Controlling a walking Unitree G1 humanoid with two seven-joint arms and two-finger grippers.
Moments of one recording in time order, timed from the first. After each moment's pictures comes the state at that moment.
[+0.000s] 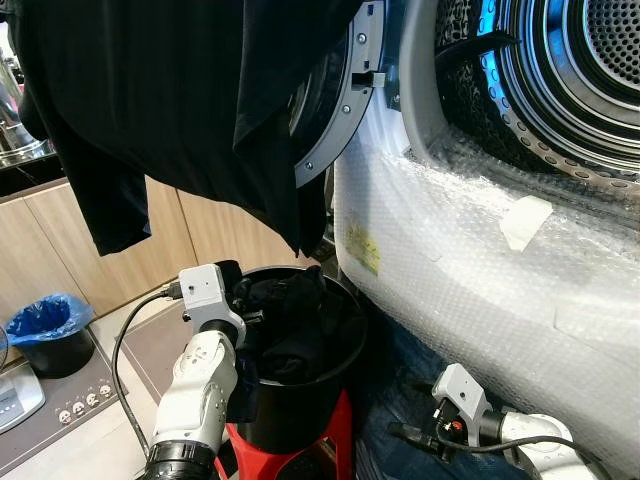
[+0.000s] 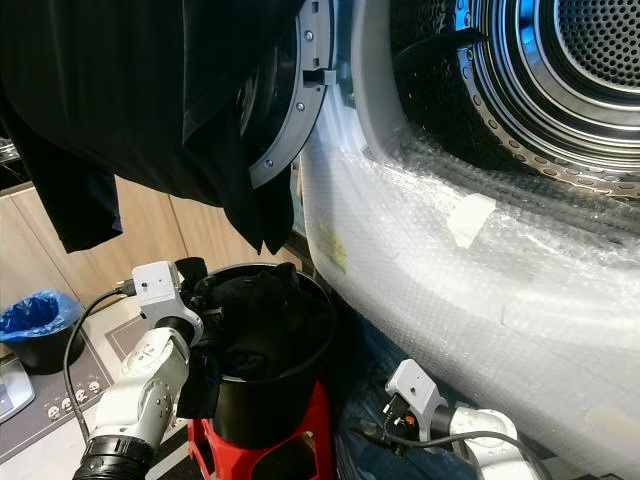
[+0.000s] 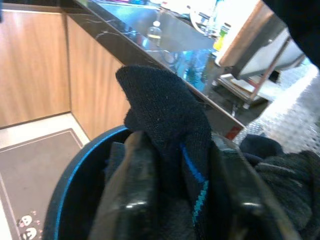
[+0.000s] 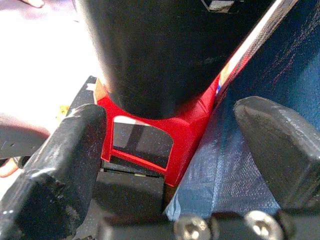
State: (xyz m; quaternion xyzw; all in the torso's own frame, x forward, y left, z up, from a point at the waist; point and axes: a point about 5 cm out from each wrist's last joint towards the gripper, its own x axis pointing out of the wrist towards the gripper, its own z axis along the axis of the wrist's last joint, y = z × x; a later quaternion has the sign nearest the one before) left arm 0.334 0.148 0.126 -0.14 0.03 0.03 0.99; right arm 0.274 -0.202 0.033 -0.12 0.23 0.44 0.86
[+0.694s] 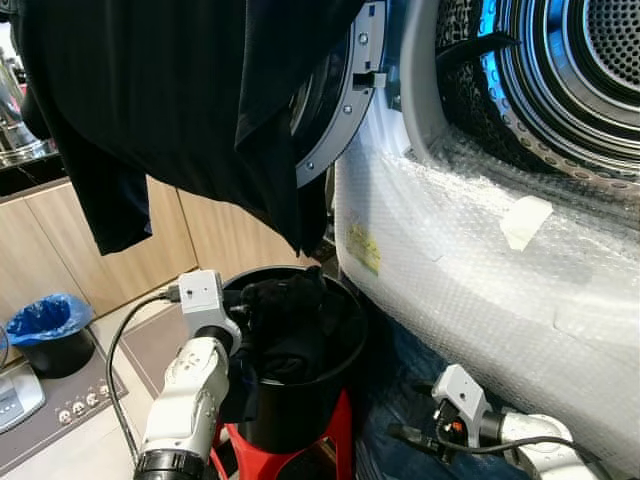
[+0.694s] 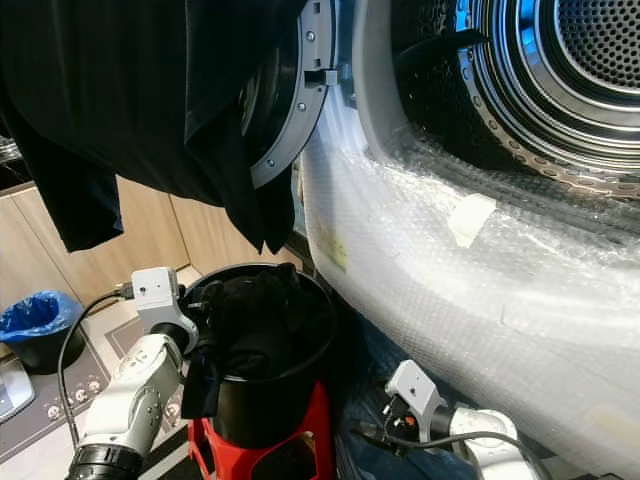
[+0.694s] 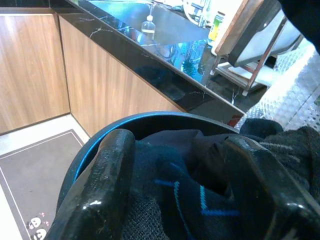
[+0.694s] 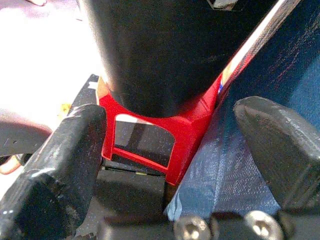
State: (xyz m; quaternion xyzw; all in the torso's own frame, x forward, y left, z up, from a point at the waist) left arm 0.326 0.154 0.121 -0.11 0.04 0.01 0.99; right arm 0.273 -0.202 0.033 -0.12 0.23 0.44 0.86
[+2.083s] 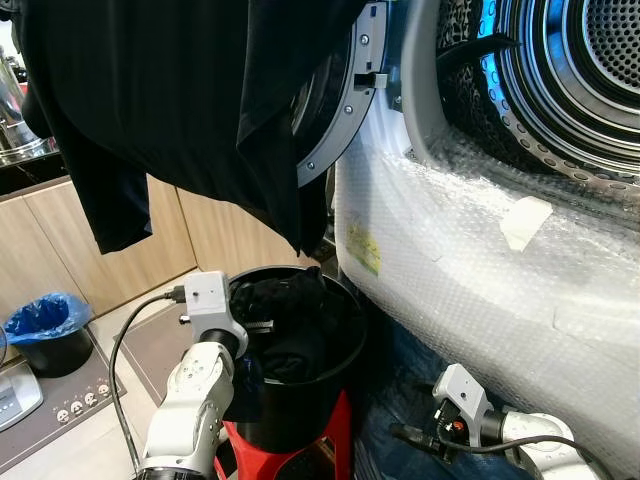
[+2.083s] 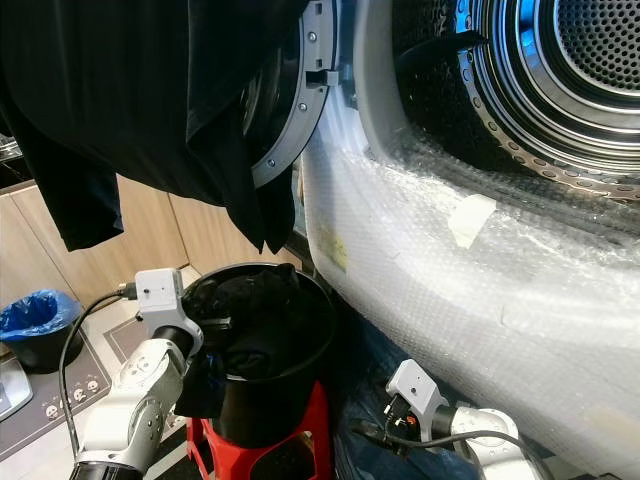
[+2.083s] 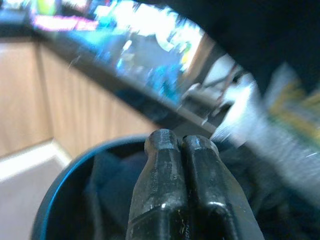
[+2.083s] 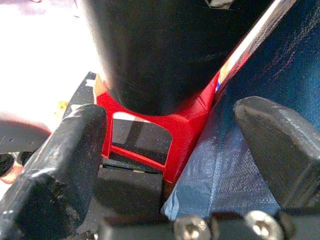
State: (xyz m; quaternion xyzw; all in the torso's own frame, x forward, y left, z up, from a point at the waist) left arm 0.312 0.134 0.149 -0.09 -0.03 -0.05 0.99; right arm 0.275 -0.204 0.033 -0.13 0.23 0.44 0.86
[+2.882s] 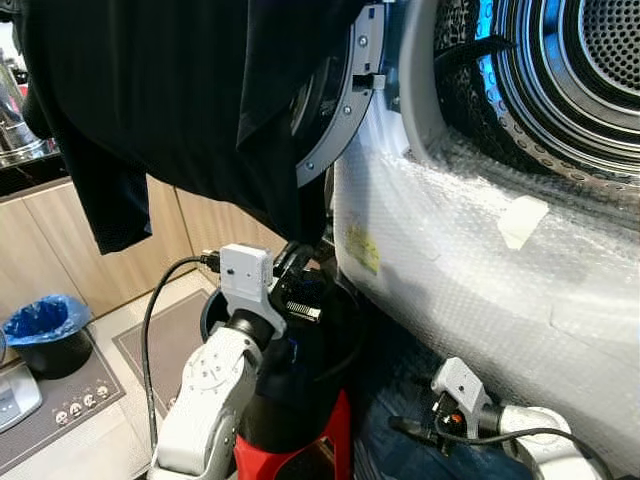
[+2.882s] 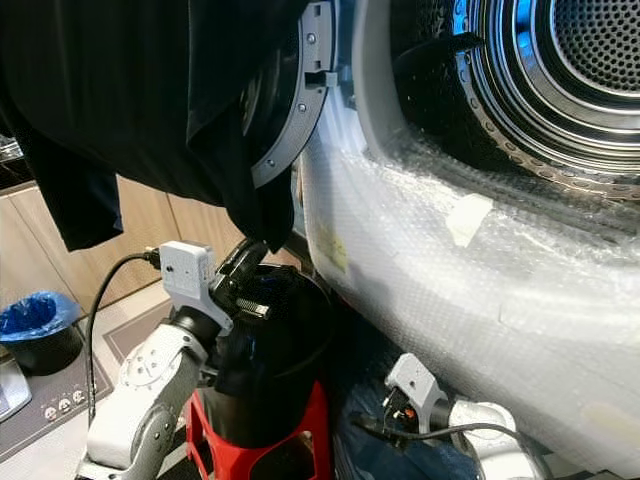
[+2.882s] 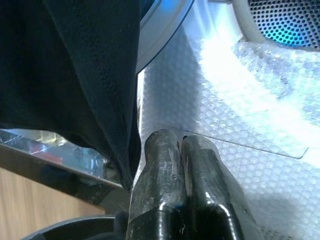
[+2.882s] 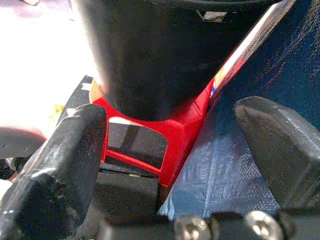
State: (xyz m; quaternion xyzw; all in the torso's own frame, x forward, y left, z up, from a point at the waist) left arm 0.288 0.097 0.195 -0.08 -0.15 -0.20 0.97; right arm 0.281 -0.203 0.038 -0.13 0.22 0.43 0.86
